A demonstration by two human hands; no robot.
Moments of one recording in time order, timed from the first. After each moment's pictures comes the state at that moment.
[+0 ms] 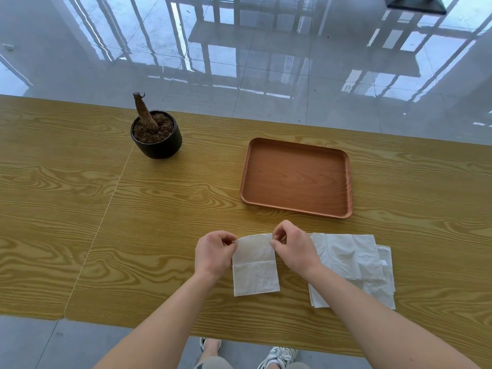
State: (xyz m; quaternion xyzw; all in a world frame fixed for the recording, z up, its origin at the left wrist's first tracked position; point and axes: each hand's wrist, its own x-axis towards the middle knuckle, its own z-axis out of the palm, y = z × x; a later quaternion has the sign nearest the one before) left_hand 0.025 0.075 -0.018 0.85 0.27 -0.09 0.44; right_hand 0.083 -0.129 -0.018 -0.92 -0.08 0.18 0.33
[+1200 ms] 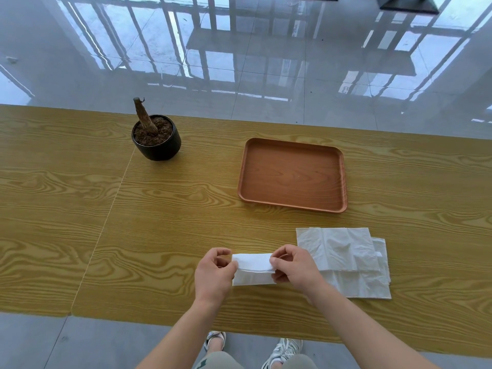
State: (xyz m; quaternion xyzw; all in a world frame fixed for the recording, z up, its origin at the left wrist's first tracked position) left_hand -0.034 0.053 -0.003 0.72 0.37 -0.06 0.58; right_hand 0.027 -0.144 -0.009 -0.74 0.14 0.32 0.58
